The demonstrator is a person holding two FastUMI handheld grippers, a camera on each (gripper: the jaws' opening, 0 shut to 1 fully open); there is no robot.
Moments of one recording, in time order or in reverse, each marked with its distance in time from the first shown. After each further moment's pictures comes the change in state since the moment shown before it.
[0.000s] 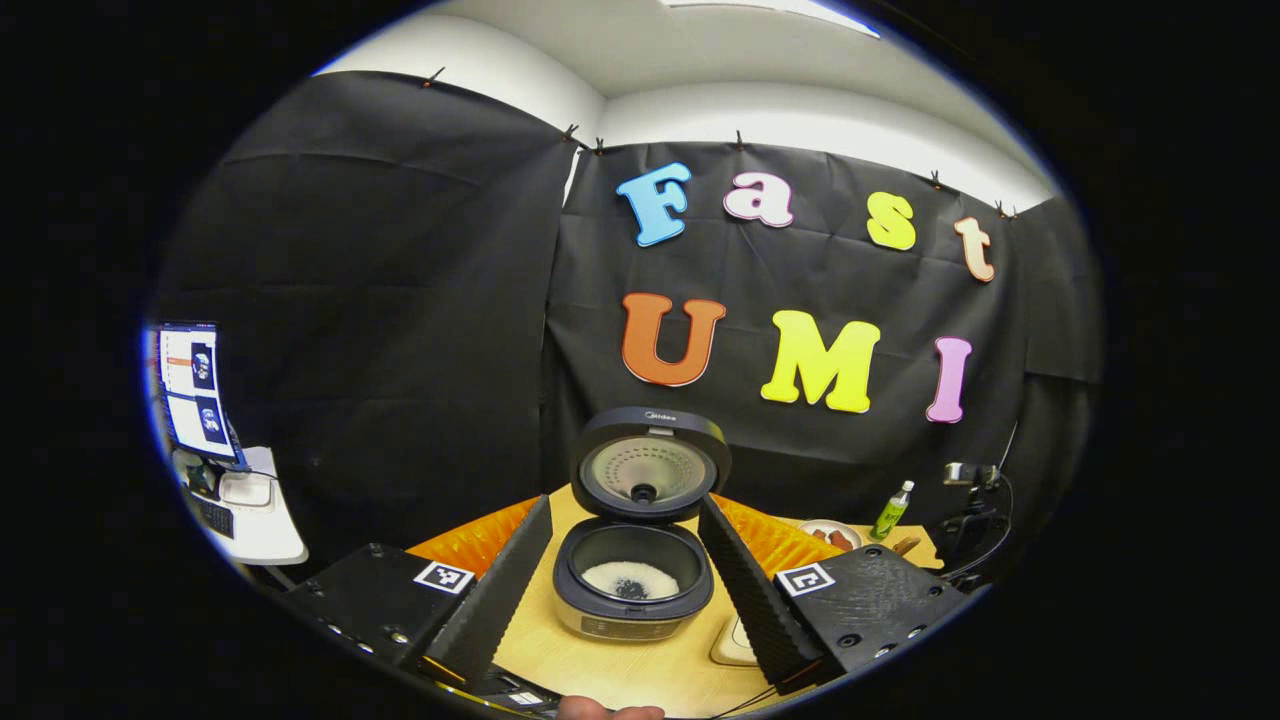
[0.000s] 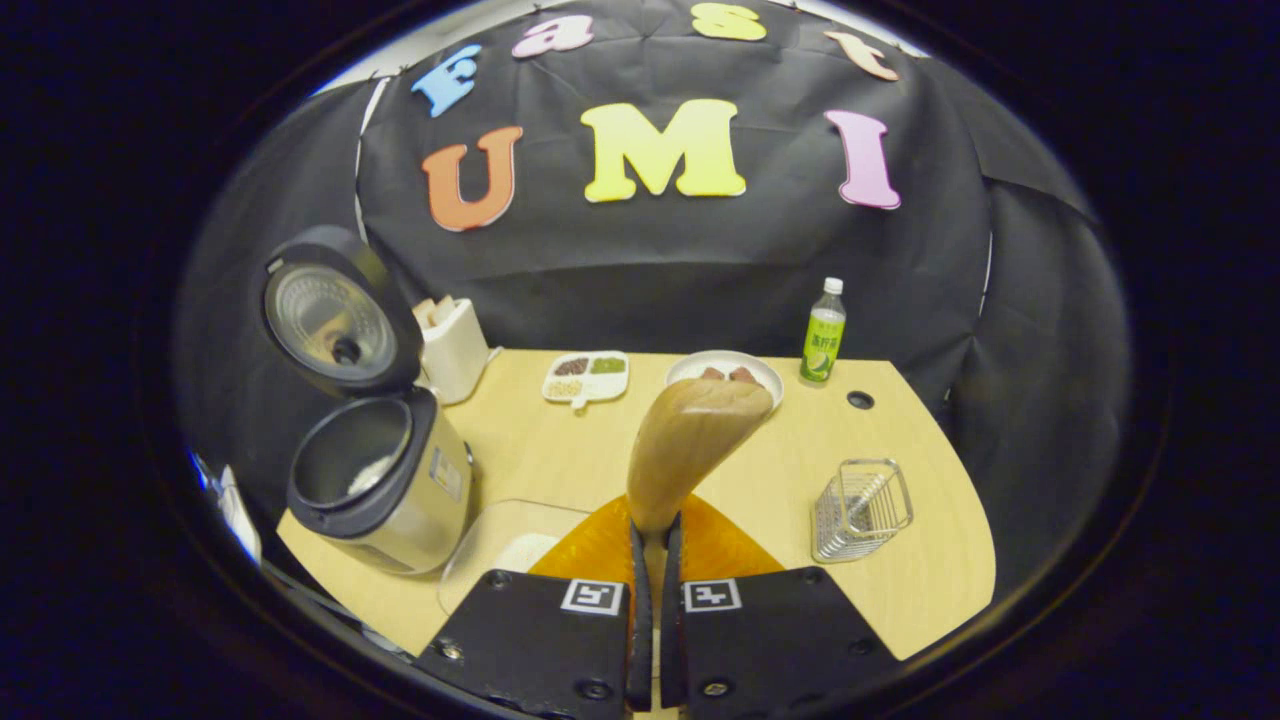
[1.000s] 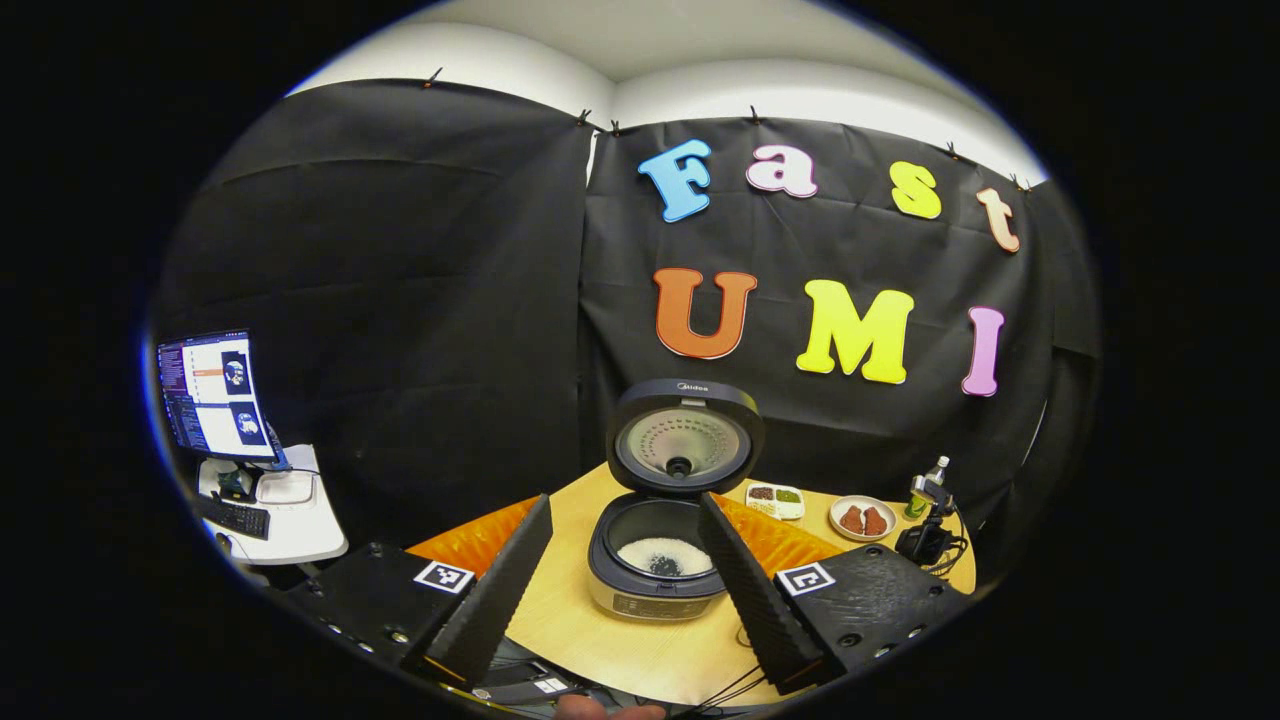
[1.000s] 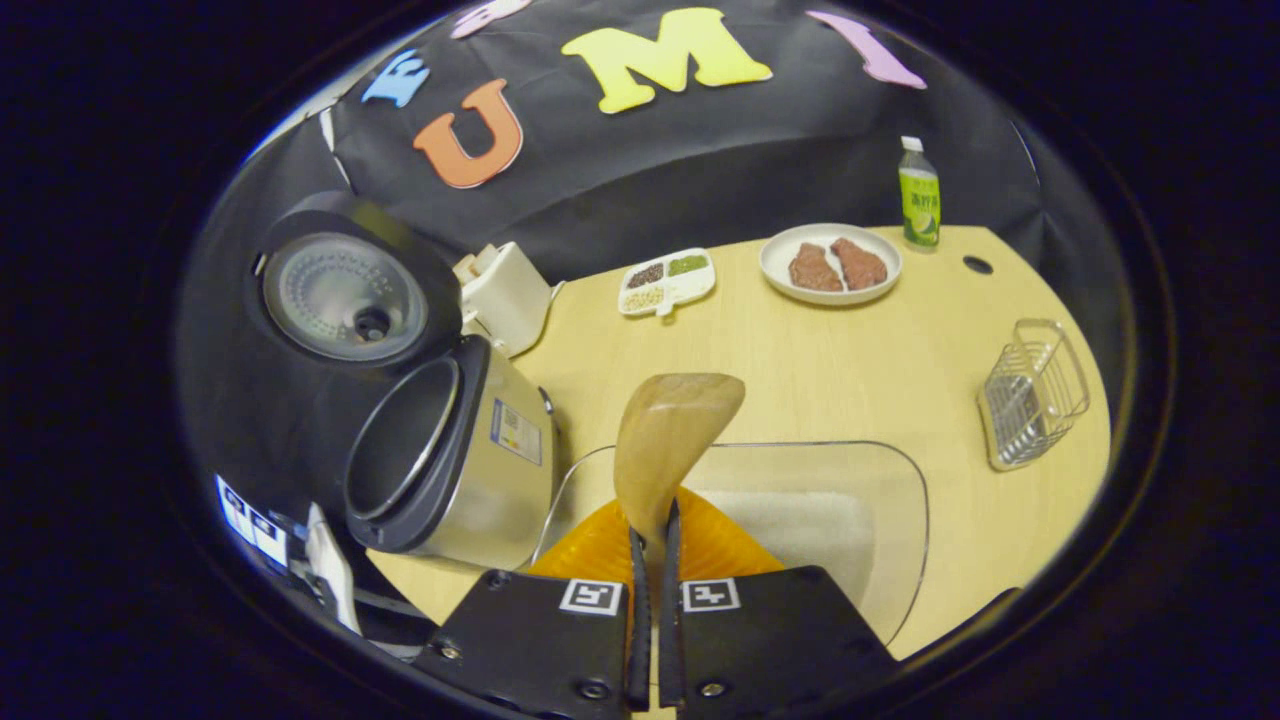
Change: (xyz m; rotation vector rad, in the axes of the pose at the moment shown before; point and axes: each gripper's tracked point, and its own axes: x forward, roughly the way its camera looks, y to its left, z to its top) left arm -0.008 0.002 -0.015 0.038 0.074 0.104; right arm 0.038 0.093 -0.050 0.287 0.262 0.333
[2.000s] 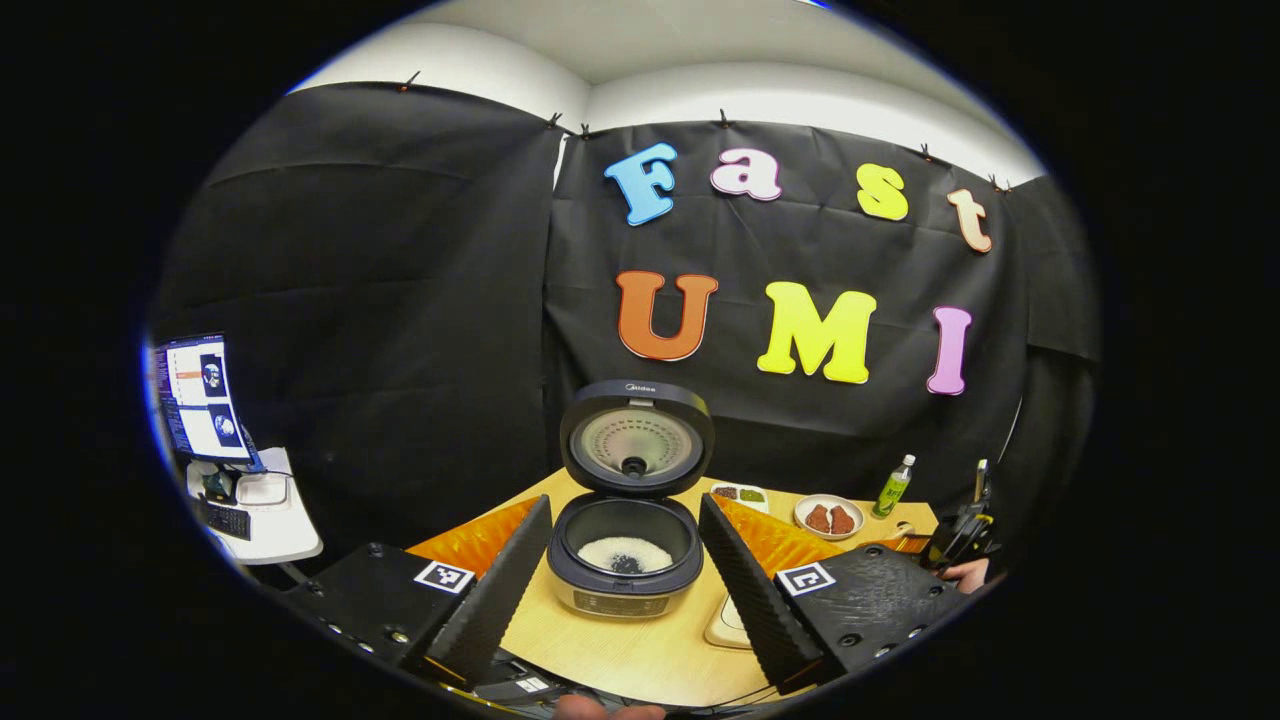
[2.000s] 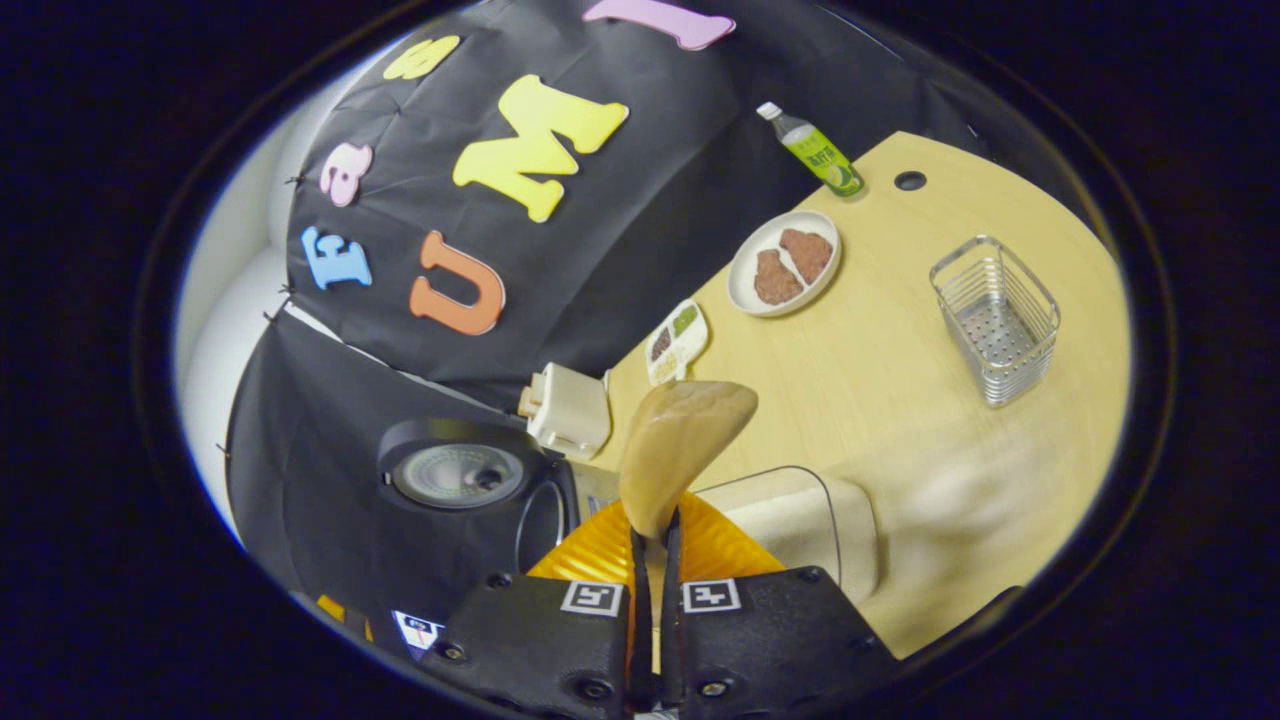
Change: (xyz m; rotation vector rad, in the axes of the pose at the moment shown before) left arm -0.011 -0.036 0.001 0.003 -0.019 -0.095; right arm -0.113 -0.021 0.080 0.421 -0.148 0.293
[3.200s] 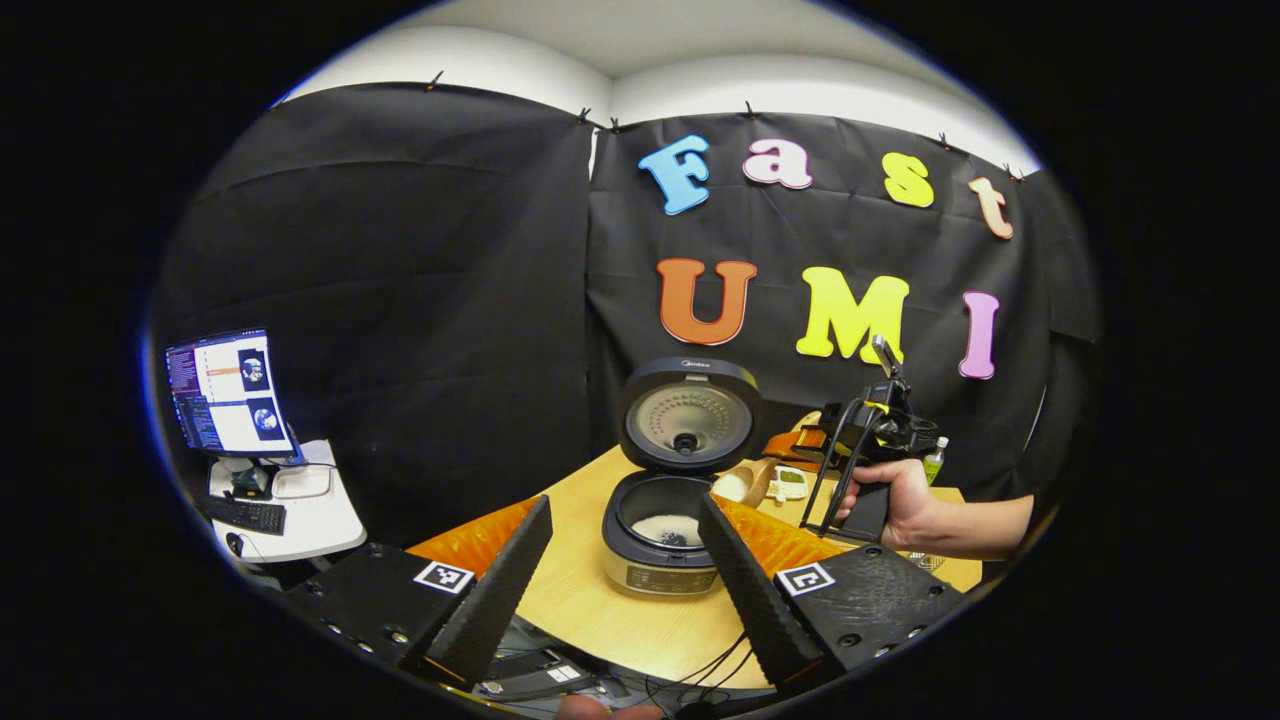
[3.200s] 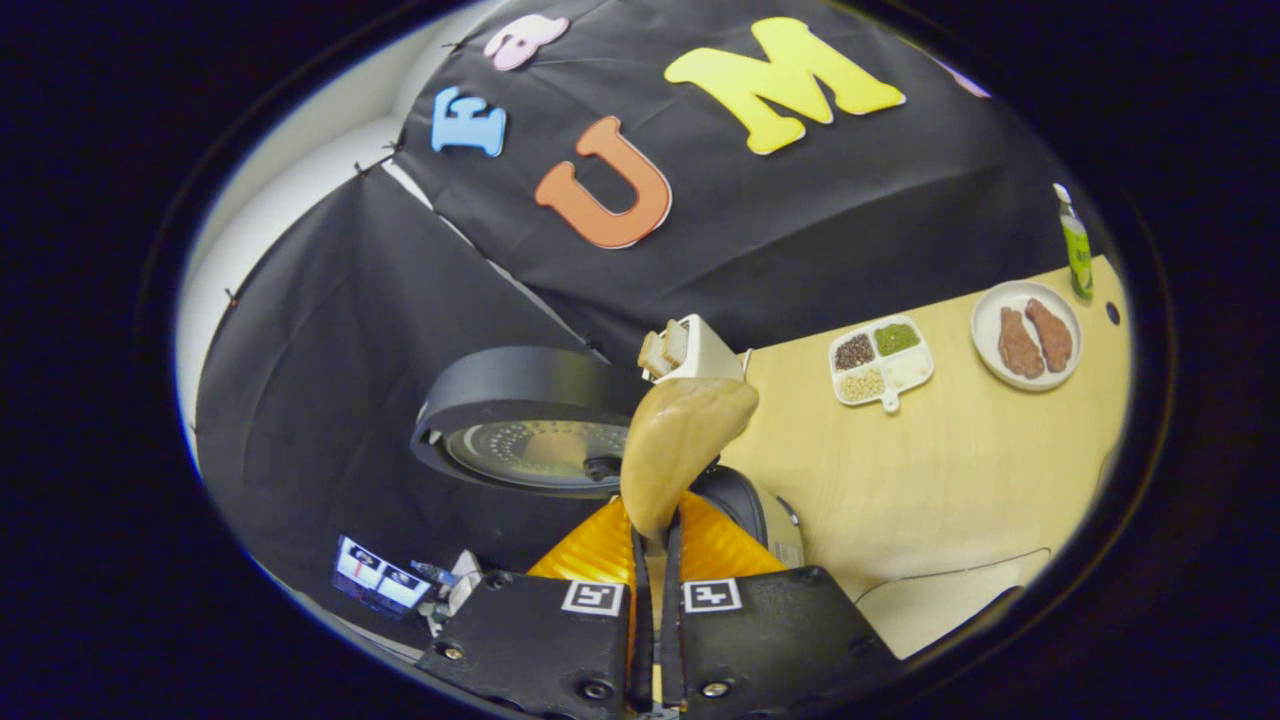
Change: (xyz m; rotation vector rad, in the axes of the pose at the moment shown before) left arm -0.033 0.051 -0.025 0.013 0.049 0.131; right arm 0.167 0.171 -0.075 -0.462 0.156 0.117
